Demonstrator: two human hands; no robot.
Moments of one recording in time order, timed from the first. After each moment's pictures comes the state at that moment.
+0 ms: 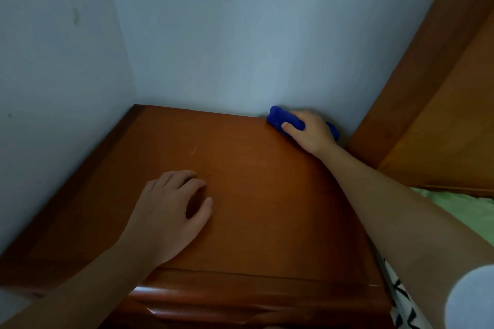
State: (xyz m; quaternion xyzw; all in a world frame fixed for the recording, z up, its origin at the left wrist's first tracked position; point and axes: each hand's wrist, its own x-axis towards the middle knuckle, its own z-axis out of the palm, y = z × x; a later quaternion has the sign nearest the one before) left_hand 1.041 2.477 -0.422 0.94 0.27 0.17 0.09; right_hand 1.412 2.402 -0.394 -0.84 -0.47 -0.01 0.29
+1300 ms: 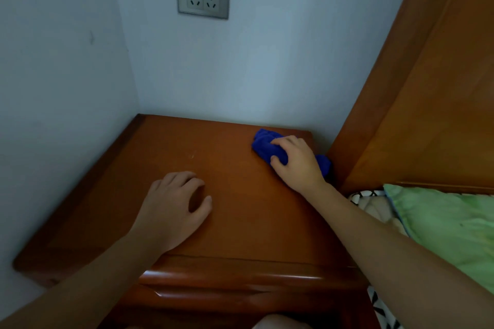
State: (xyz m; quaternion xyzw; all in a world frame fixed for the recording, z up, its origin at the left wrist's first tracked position) left_hand 1.039 2.474 -0.416 0.94 0.27 0.17 0.09; right_hand 1.326 2.351 -0.404 -0.82 -0.50 -0.08 0.26
